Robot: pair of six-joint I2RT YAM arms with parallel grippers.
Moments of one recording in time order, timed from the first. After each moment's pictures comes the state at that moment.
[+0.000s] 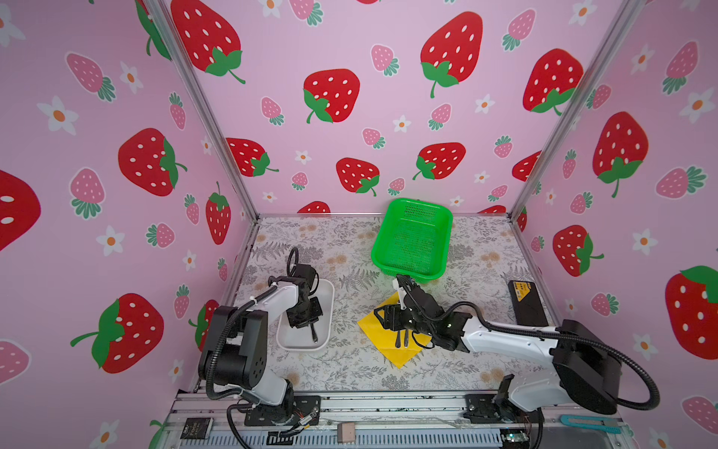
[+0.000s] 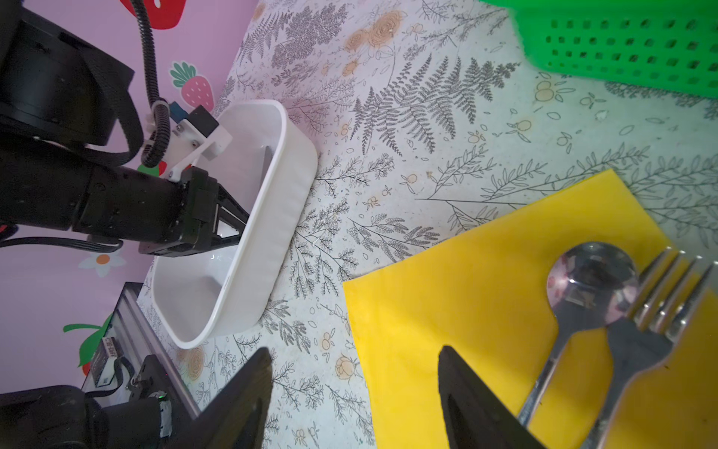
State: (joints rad) left arm -0.14 1.56 0.84 -0.77 0.02 -0.55; right arm 1.07 1.42 0.72 0.10 0.03 0.73
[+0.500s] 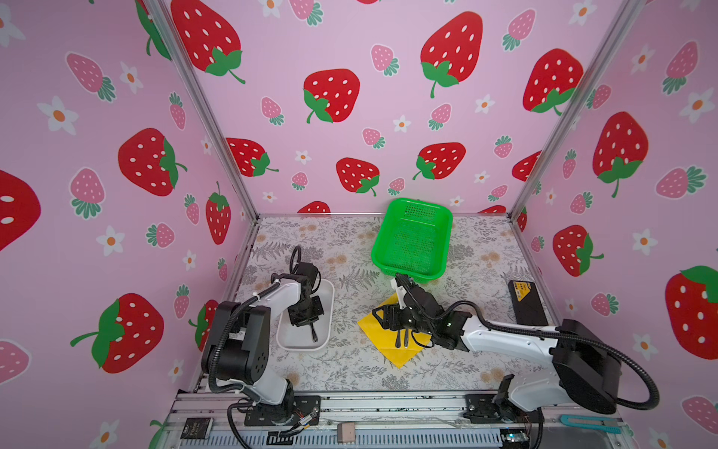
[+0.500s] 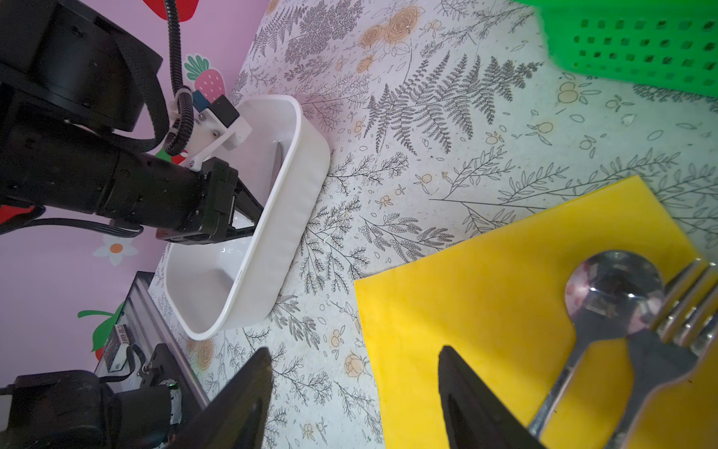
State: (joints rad) left arm -0.16 1.60 0.88 -0.78 0.01 -0.53; right arm 1.06 1.42 0.73 0.10 0.00 0.72
